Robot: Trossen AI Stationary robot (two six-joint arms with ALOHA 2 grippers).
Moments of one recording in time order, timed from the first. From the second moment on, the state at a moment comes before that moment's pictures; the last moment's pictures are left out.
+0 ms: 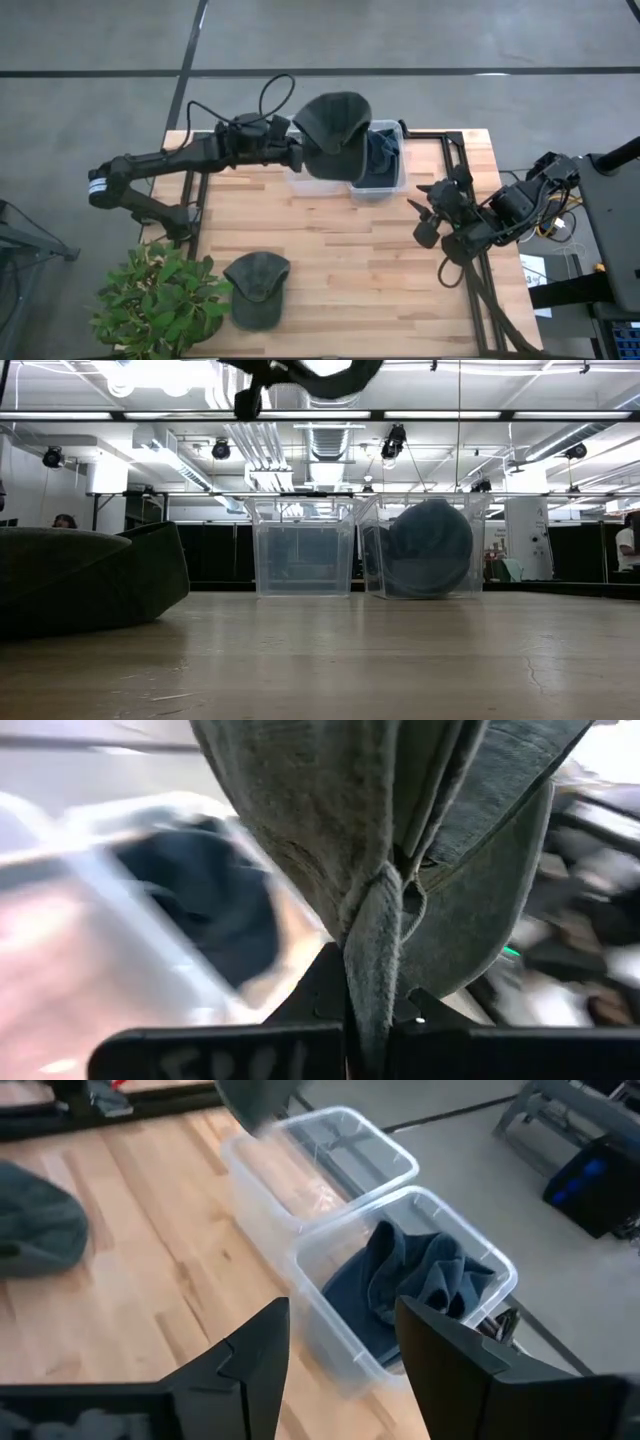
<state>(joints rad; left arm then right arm) 0.28 1.29 1.24 -0.18 0.02 -0.74 0.60 1.27 1.53 -1.50 0.96 0.99</state>
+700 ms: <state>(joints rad) 0.24 1.29 1.24 0.55 0.72 -0.67 0.66 1.27 1.44 -1.51 1.06 0.88</state>
